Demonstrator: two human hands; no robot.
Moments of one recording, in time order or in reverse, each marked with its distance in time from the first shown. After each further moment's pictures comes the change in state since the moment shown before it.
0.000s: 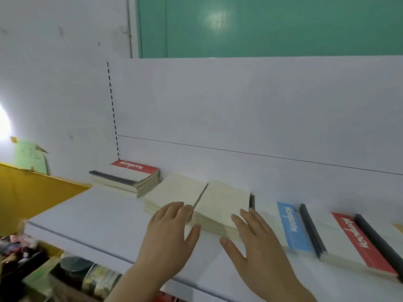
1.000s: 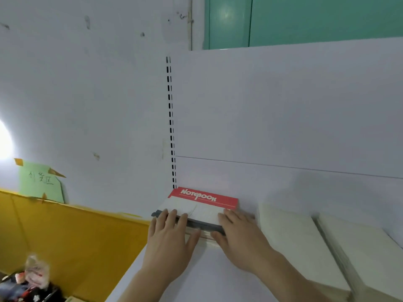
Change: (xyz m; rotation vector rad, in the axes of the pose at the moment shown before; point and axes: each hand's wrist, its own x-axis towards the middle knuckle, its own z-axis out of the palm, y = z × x) left_hand 0.150 -0.345 -0.001 0.243 -0.177 -0.103; right_hand 0.277 -0.230 0.180 -0.151 -0.163 -0.093
